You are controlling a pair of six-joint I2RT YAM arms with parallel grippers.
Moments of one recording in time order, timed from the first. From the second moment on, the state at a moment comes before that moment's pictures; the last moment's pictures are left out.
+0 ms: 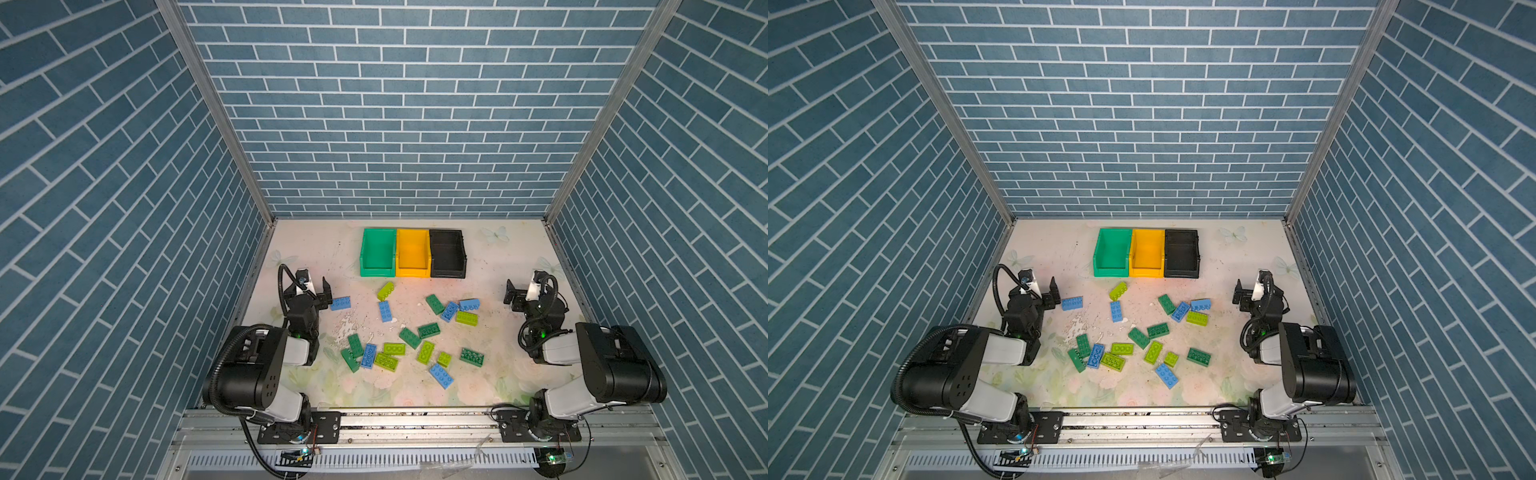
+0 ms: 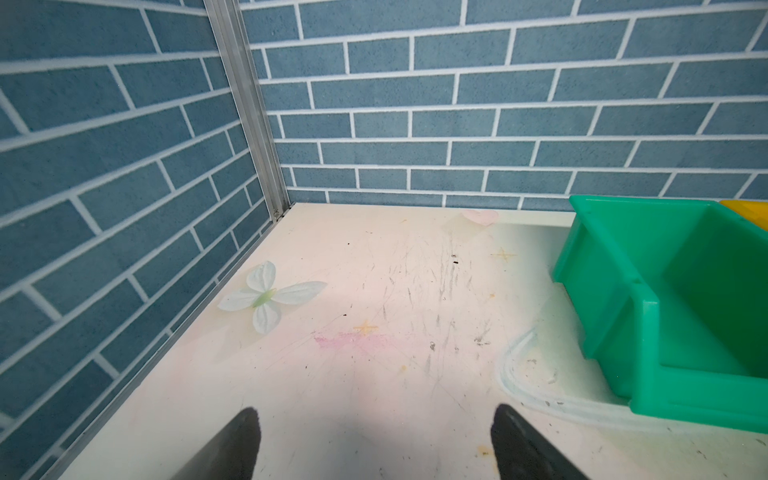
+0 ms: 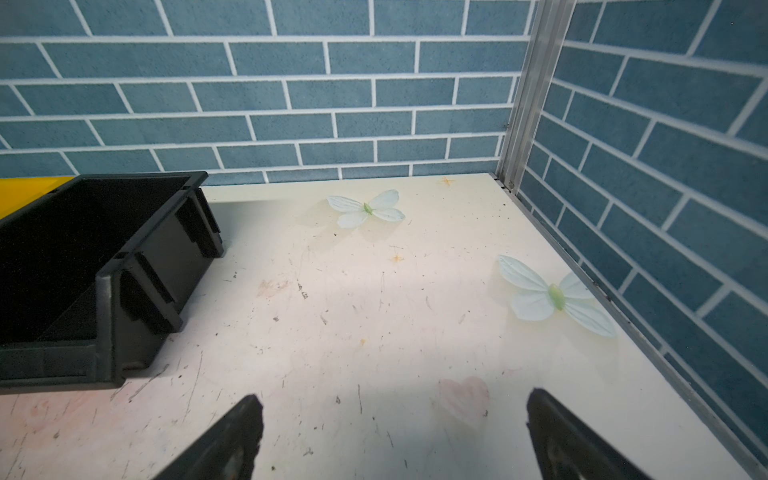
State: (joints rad) left arm -0.08 1.51 0.25 1.08 -0.26 -0.01; right arm -0.02 1.52 0.24 1.08 -0.01 -0.01
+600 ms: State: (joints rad) left arm -0.40 1.35 0.67 0.46 -0.56 -0.01; right arm 0.15 1.16 0.48 0.59 0.19 0.08
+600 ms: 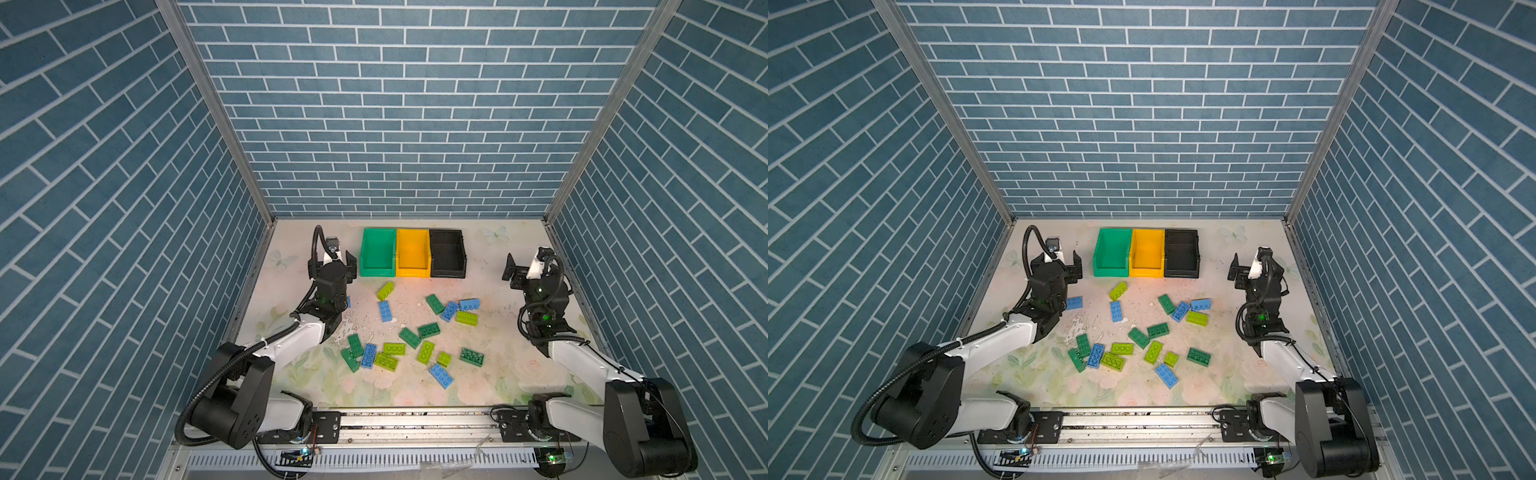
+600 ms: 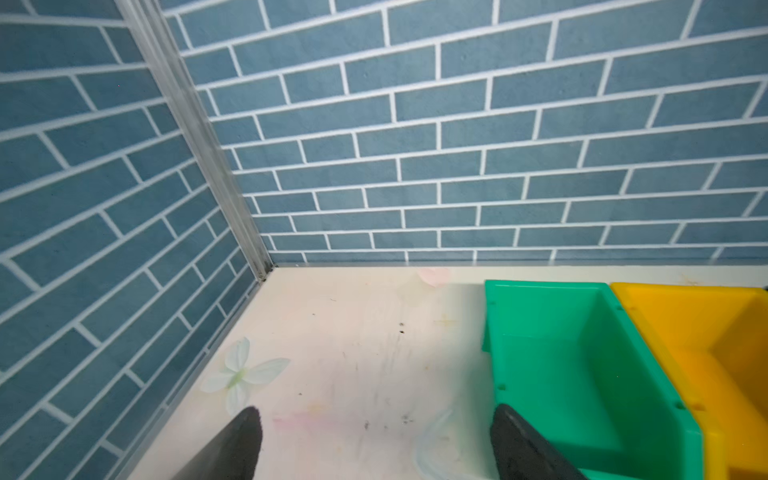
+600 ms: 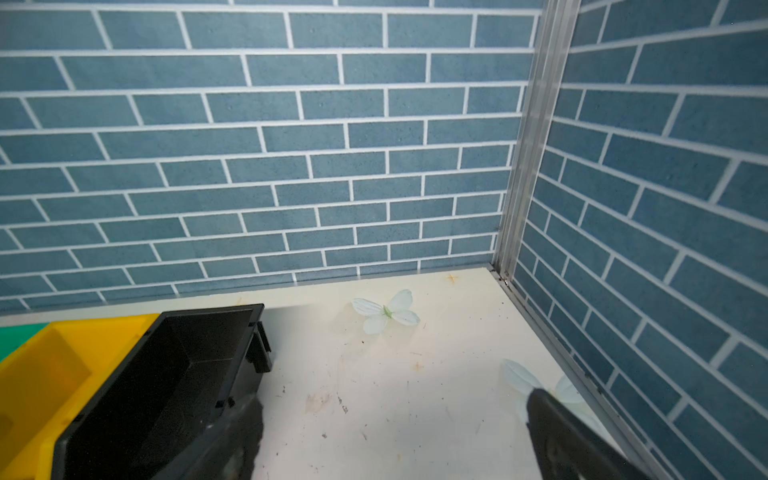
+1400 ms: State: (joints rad) left arm -0.36 1.53 0.97 -0.41 -0.31 -0.42; right arm 0.23 1.46 0.81 0.07 -0.16 0.27
